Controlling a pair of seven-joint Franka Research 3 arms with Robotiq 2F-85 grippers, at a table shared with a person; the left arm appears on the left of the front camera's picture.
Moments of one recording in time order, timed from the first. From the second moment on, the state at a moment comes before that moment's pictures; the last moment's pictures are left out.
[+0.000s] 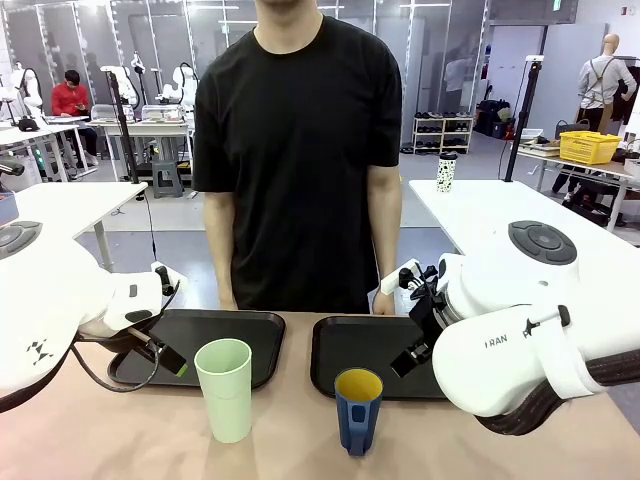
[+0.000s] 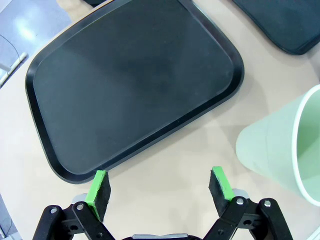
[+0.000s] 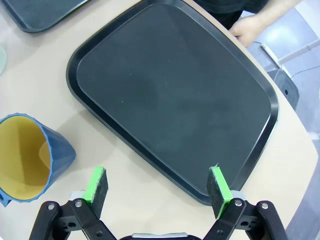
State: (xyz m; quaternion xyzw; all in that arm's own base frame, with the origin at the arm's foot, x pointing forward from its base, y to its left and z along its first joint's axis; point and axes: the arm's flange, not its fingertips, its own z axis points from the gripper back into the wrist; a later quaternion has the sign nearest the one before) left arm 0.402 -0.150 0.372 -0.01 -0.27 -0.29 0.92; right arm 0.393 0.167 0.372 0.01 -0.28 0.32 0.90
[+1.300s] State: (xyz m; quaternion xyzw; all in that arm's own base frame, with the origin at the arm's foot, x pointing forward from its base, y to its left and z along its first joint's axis) left arm 0.349 -0.192 0.491 0.01 -0.39 -0.33 0.86; right arm 0.310 0.194 0.509 -0.08 -0.33 0.35 0.87
